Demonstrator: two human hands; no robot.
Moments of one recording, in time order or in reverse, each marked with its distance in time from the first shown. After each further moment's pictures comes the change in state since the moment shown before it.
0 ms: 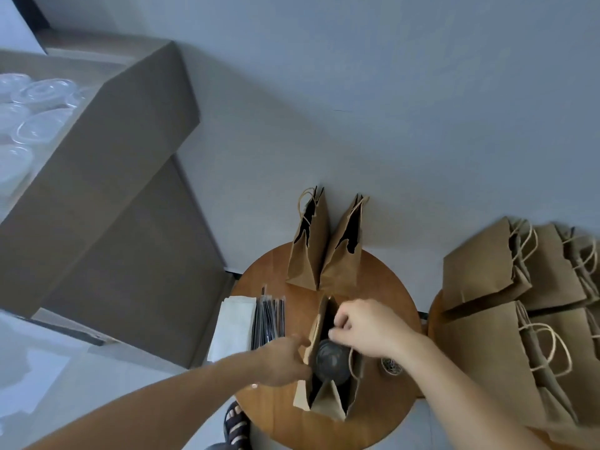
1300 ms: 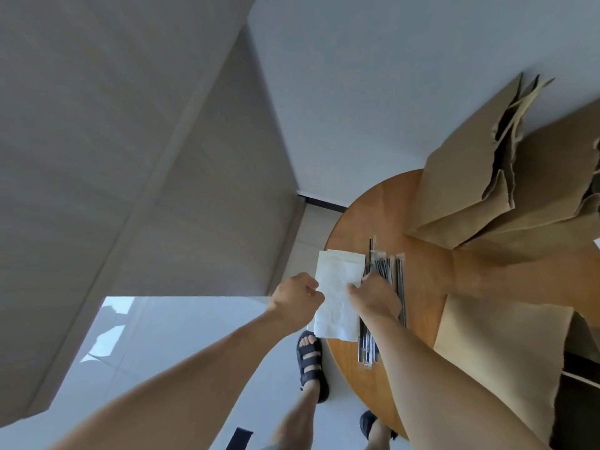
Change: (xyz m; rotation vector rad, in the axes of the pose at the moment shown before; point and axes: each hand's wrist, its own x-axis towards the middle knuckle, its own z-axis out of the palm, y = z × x) left_hand 0.073 -0.236 -0.096 -0.301 0.400 -0.369; right_hand 0.278 -0.112 0.238 0.291 0.047 0.541
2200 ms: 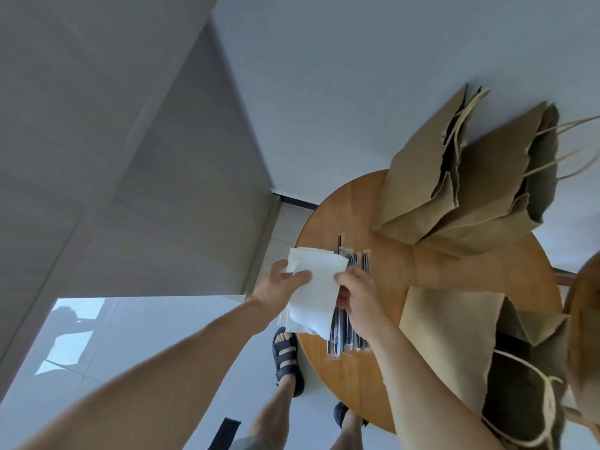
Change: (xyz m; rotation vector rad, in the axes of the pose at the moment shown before) left_hand -0.009 0.026 0.004 -0.500 -0.123 -0.080; right_hand -0.030 0.029 -0.037 1.233 -0.370 -0.148
